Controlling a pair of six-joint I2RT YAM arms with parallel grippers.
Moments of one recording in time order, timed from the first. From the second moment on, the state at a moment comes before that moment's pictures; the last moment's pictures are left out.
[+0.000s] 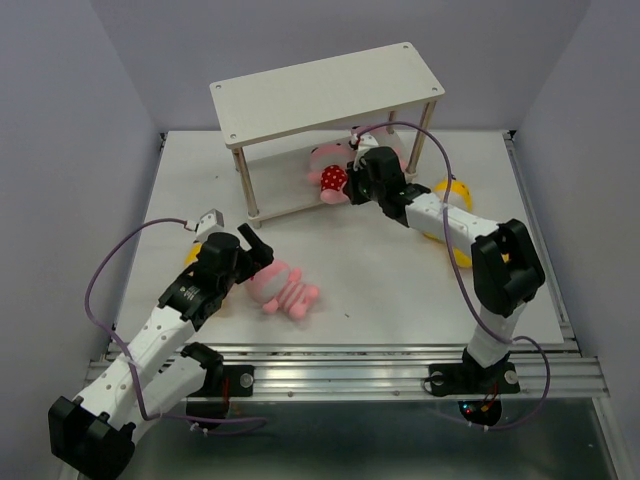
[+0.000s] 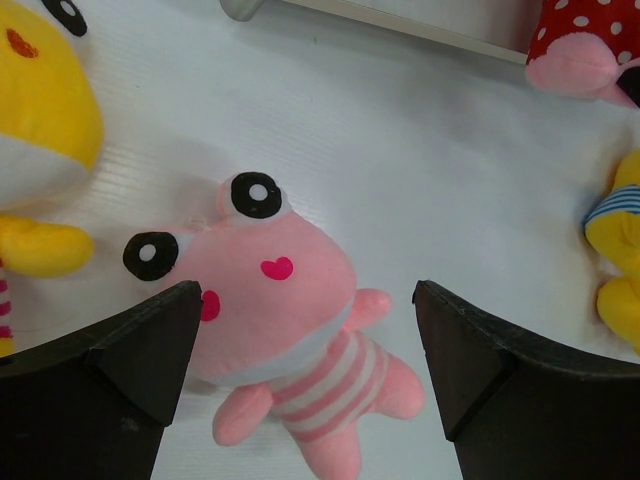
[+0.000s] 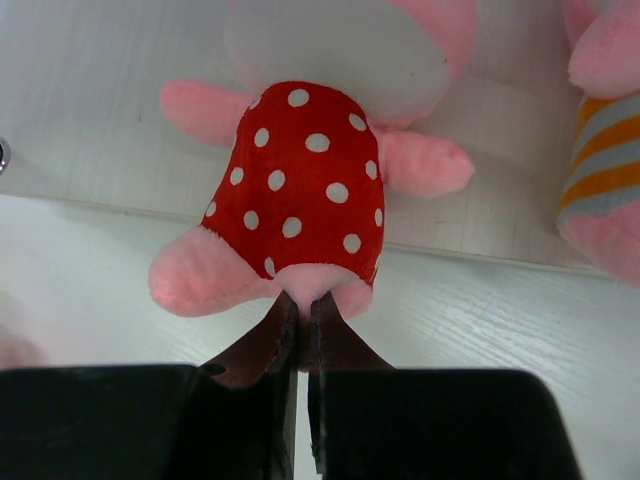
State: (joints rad) left arm -0.48 0.77 0.60 -0.45 -0.26 -0.86; right arm 0.54 1.81 1.34 -0.02 -0.01 0.15
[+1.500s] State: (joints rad) left arm -0.48 0.77 0.60 -0.46 -0.26 -0.86; right arm 0.50 1.92 1.41 0.04 -0.03 0.21
